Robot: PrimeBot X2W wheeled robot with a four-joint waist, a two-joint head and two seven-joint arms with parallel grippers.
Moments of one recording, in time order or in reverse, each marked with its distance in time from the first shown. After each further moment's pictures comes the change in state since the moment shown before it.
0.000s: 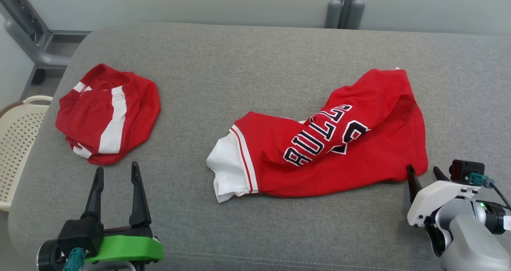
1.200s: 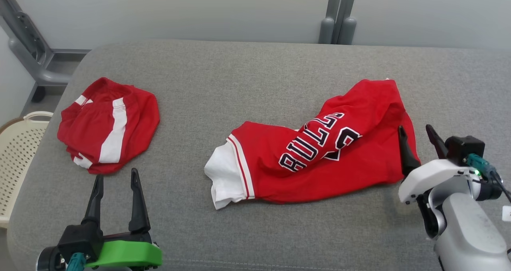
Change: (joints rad) left arm 0.016 0.000 0.003 0.008 0.007 -0.003 0.000; right arm 0.012 -0.011 0.096 -0.249 0.005 0.000 -0.076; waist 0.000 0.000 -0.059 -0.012
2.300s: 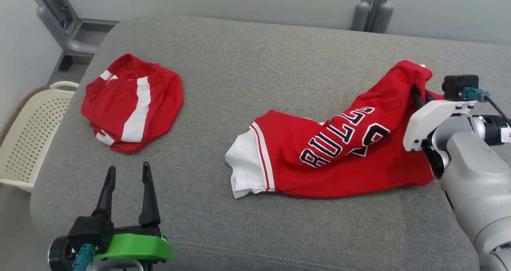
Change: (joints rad) left arm -0.033 0.000 -0.035 0.022 -0.018 -0.007 0.000; right arm -0.424 -0.048 0.165 0.473 0.061 0.000 0.053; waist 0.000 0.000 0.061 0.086
